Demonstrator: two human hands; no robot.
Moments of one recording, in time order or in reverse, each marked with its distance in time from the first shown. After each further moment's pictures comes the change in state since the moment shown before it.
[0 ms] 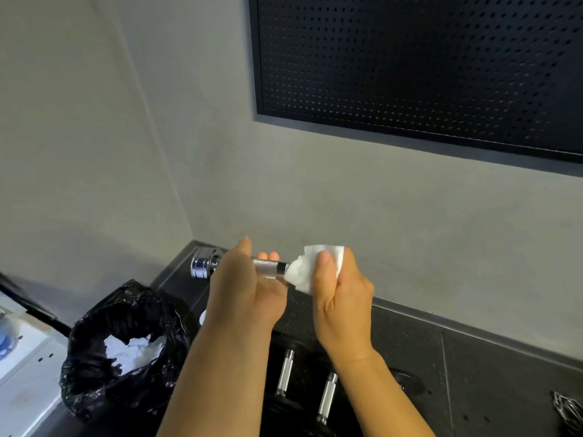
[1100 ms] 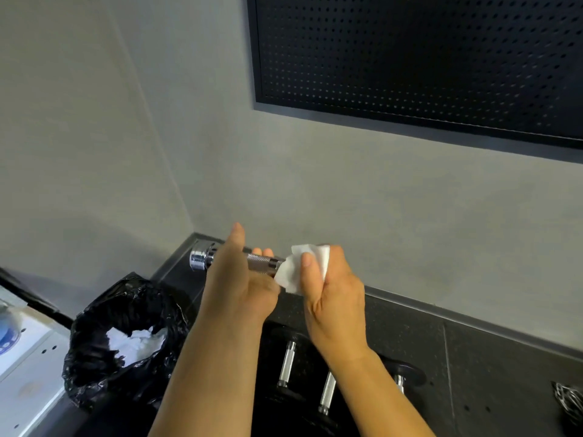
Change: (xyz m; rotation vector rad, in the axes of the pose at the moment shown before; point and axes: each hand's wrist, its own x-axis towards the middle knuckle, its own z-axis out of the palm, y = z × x) left_hand 0.019 0.001 -0.009 0.082 -0.042 0.012; right_hand -0.005 0.010 0.009 -0.043 -0.099 -0.045
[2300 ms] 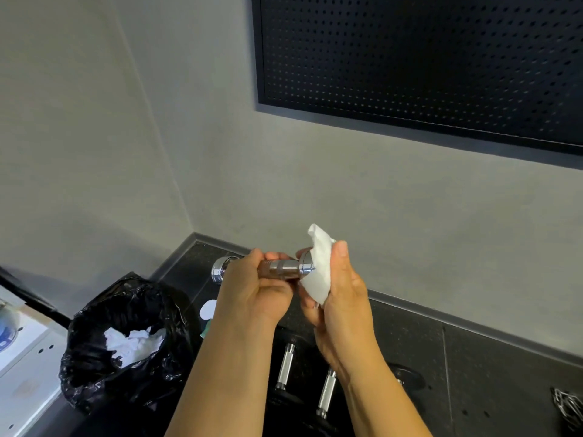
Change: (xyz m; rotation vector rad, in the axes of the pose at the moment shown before) left_hand 0.008 -0.010 -0.004 -0.176 -0.084 -0.214; right_hand 0.003 -0.038 -0.019 0.917 -0.178 0.601
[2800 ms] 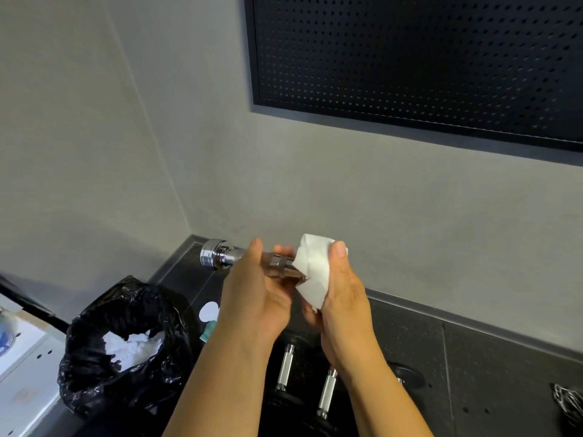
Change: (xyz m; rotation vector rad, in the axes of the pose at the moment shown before) left_hand -0.007 -0.013 -0.003 0.267 -0.132 0.130; right_hand 0.001 -0.002 -0.006 -0.142 -0.032 -0.009
